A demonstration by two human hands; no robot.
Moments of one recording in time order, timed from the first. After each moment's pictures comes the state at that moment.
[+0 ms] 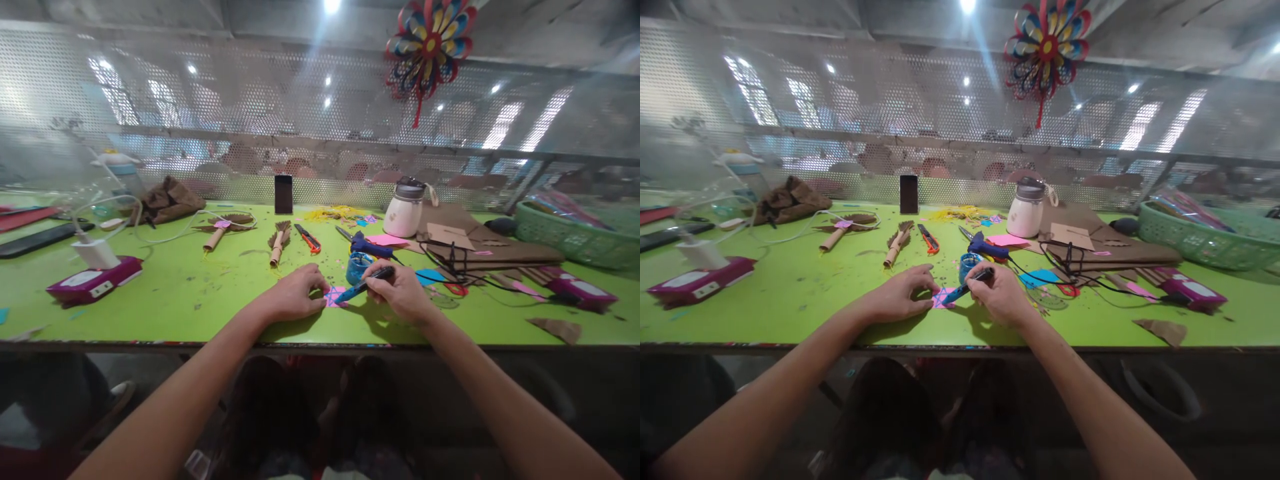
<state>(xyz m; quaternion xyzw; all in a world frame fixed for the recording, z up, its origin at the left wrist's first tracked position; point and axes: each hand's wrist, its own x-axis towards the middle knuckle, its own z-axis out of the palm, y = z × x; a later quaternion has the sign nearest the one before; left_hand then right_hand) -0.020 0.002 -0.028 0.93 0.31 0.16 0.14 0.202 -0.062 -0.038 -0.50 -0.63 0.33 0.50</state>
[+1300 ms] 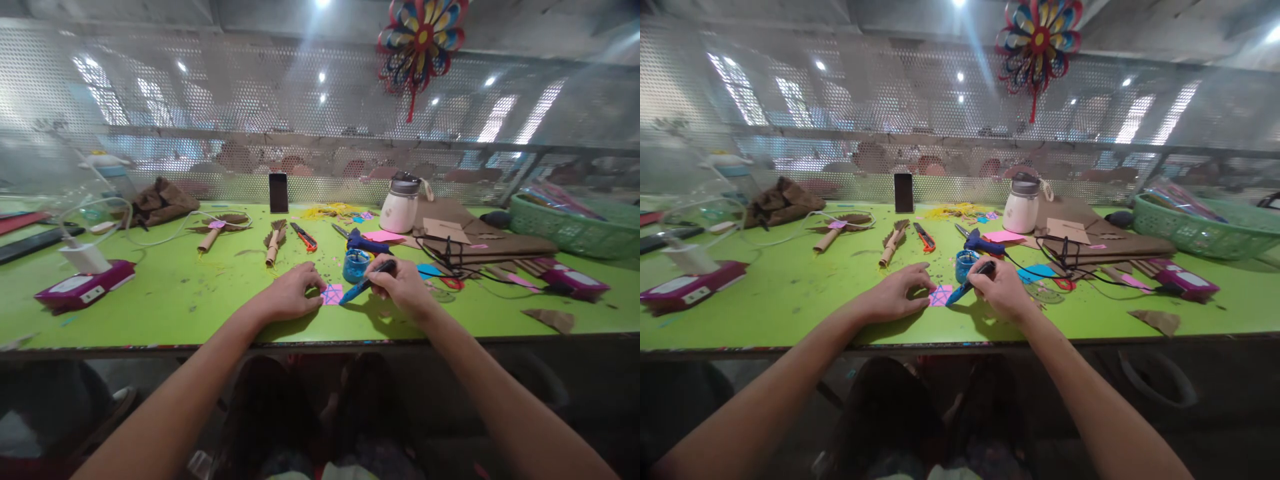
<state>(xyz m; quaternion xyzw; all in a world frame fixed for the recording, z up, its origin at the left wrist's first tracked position) -0.020 0.002 -0.029 0.93 0.32 0.16 0.14 0.203 -0.067 -0.029 -0.51 -0.59 0.32 0.53</state>
